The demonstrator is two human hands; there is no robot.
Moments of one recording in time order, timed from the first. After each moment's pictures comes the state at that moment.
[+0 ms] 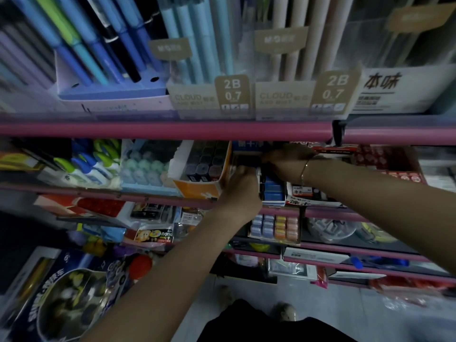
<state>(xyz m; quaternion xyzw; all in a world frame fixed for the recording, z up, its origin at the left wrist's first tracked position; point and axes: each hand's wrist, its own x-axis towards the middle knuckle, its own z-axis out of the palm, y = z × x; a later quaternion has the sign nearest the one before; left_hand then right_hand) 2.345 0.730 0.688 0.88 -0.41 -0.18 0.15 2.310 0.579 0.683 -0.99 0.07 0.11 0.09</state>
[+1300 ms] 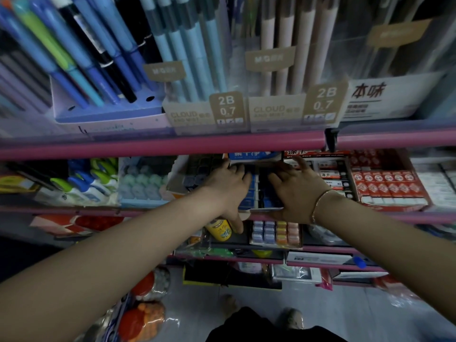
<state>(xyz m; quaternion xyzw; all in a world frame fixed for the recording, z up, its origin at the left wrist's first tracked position) 2.389 0.723 0.713 0.70 -0.62 -0.02 -0.37 2.263 0.605 0.679 -0.99 0.07 0.07 -0.08</state>
